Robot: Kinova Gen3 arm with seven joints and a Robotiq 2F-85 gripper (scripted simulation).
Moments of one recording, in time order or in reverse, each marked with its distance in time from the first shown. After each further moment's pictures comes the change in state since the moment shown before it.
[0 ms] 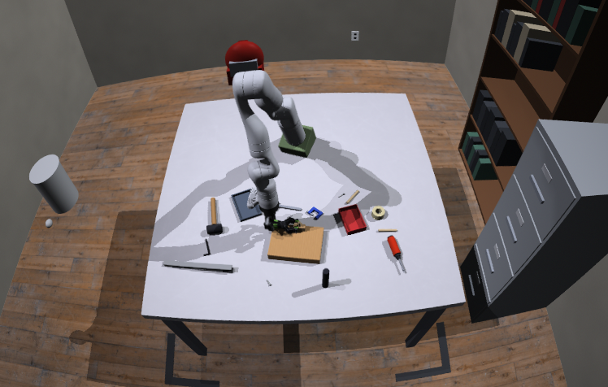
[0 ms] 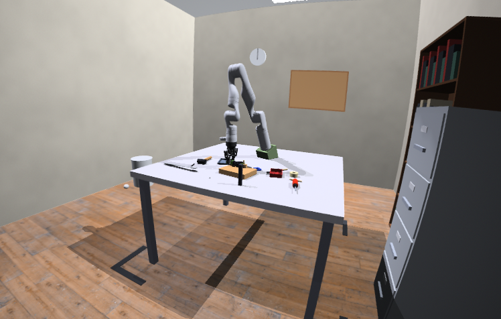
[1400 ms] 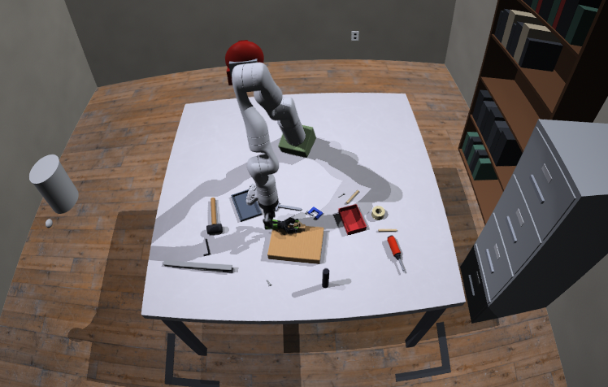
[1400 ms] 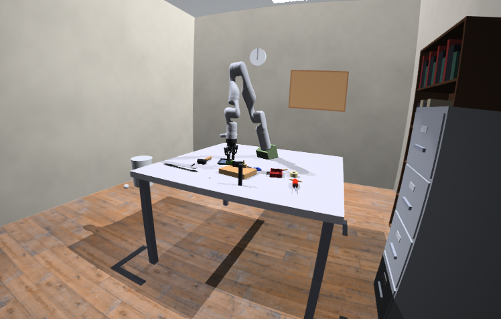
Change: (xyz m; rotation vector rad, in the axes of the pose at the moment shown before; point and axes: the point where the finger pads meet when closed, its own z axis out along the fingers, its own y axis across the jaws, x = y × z) arm 0.000 0.000 -0.022 0.000 0.001 0.001
